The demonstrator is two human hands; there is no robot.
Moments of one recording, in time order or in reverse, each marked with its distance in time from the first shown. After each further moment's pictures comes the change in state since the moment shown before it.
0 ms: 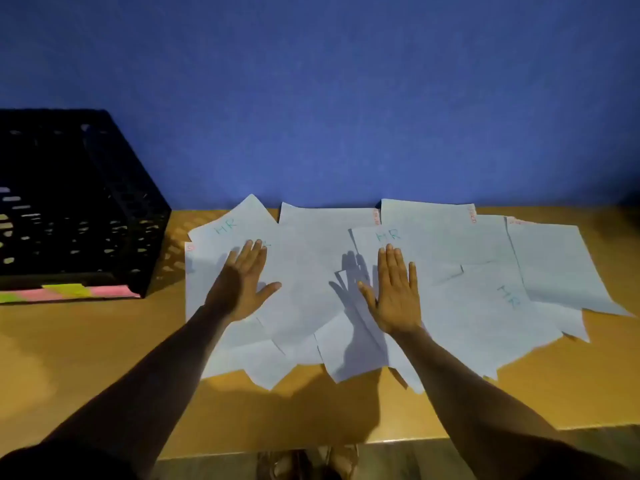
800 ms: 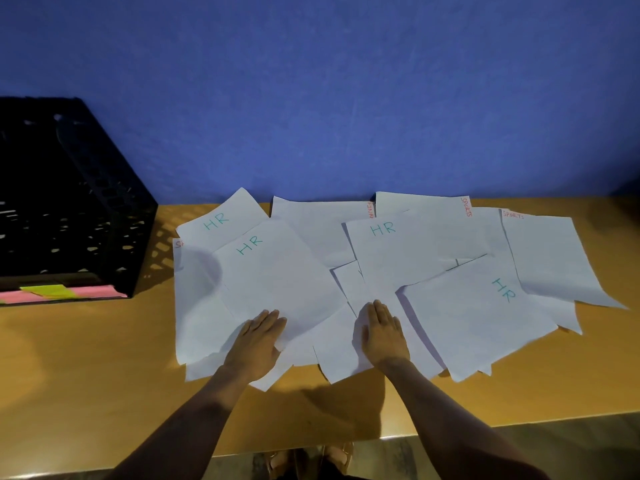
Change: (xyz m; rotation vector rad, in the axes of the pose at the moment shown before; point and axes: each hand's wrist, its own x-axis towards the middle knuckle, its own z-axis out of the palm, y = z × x) left_hand -0.066 0.049 0.078 -0.012 -0.446 -0.096; right_hand -0.064 0.001 0.053 0.000 -0.460 0.208
